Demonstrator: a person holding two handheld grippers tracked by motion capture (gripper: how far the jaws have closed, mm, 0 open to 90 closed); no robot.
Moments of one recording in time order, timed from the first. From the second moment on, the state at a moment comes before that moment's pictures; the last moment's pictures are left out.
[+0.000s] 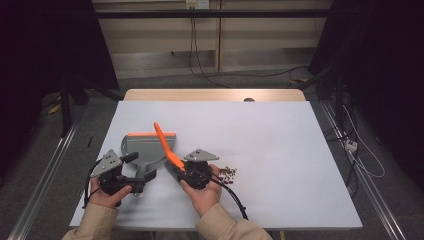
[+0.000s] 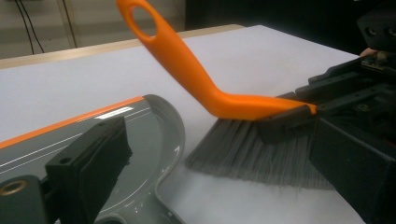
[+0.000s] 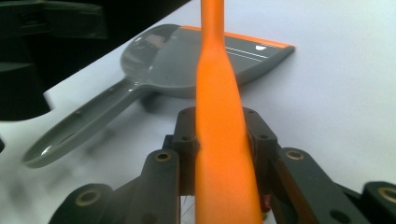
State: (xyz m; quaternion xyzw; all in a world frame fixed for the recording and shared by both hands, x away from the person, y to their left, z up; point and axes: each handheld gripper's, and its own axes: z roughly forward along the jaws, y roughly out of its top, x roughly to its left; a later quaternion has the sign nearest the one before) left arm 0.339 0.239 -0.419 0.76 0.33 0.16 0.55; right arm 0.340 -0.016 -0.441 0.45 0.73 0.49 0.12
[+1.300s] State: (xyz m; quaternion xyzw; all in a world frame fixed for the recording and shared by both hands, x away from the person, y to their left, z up) left arm 0.338 0.236 -0.419 0.76 0.32 0.16 0.54; right arm 0.338 -0.081 -0.445 0.52 0.70 0.47 0.14
